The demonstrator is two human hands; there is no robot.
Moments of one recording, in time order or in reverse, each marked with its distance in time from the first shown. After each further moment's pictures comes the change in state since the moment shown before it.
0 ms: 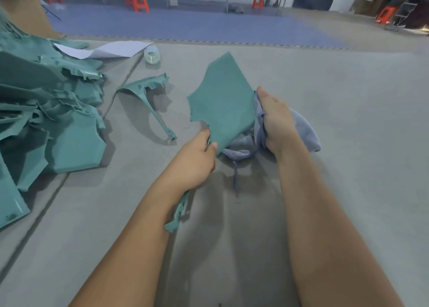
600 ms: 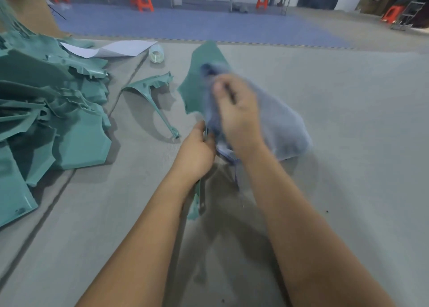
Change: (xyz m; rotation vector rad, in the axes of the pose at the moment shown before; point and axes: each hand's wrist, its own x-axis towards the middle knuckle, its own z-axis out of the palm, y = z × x) left_hand 0.008 0.003 0.002 -0.091 0.155 -0.035; right_hand -0.051 -0.014 0.077 -0.238 -0.037 -0.471
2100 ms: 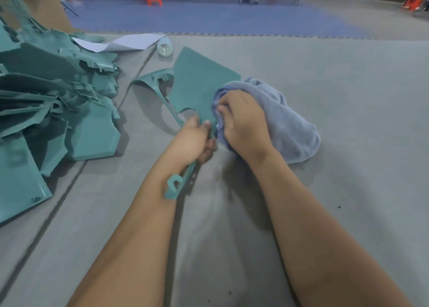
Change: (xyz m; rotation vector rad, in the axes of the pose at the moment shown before) left_hand 0.000 0.011 -0.020 -0.367 -0.079 -0.259; right_hand -0.009 0.028 -0.010 -0.664 -0.133 -0.369
